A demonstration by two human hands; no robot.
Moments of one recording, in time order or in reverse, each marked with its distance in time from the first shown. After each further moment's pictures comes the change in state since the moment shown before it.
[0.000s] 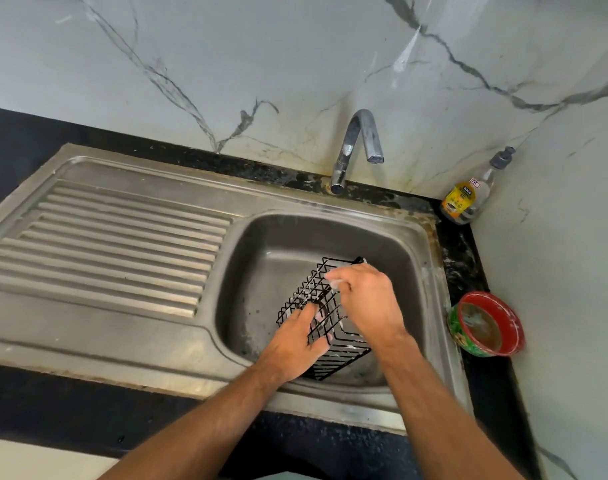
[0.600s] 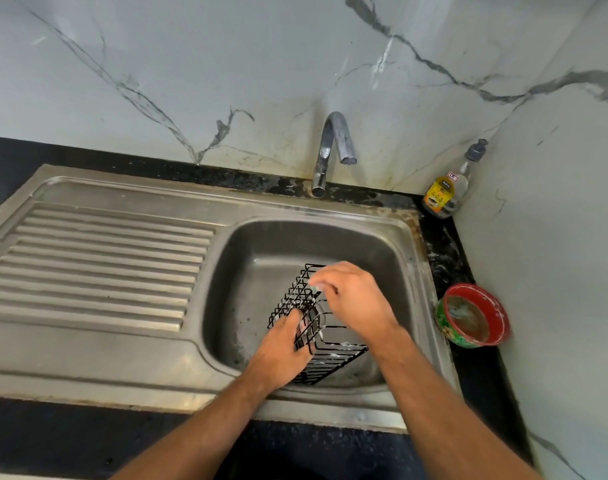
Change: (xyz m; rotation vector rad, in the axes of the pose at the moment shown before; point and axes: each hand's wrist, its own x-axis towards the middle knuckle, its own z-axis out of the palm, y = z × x) left_hand -0.002 0.002 -0.001 0.002 -0.008 -0.060; right_hand 0.004 0.016 -0.004 0.035 -0.045 -0.209
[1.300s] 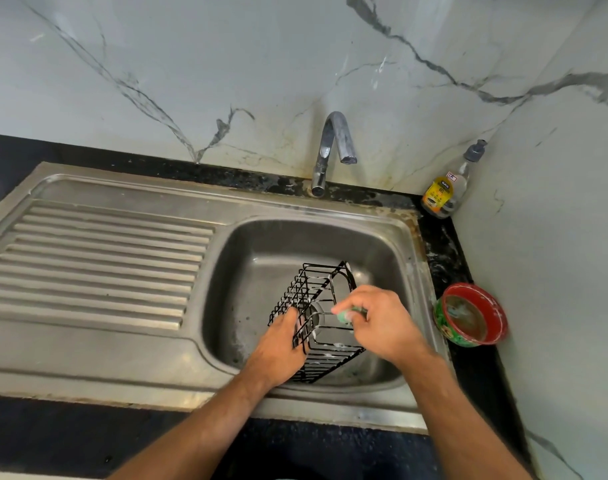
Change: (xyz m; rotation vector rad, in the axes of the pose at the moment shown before) left_hand 0.003 -0.004 0.000 -0.045 0.028 -0.010; right_hand -0.043 0.010 -0.027 0.143 -0.165 0.259
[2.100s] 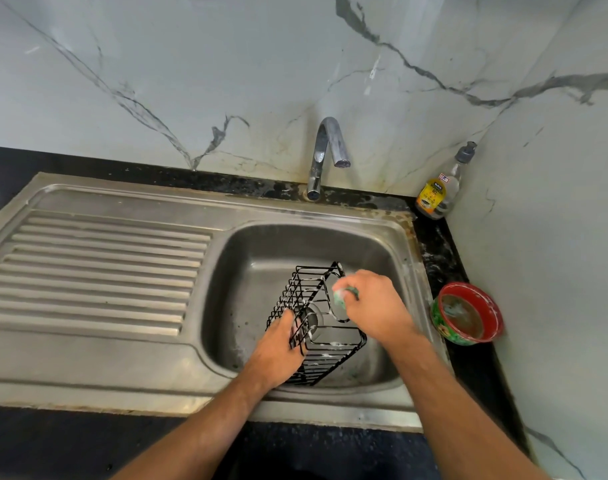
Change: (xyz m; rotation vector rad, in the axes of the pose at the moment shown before) left_hand 0.001 -0.002 -0.001 -0.019 0.005 -0.007; right_hand 0.025 -0.011 -0.003 -0.134 0.076 0.101
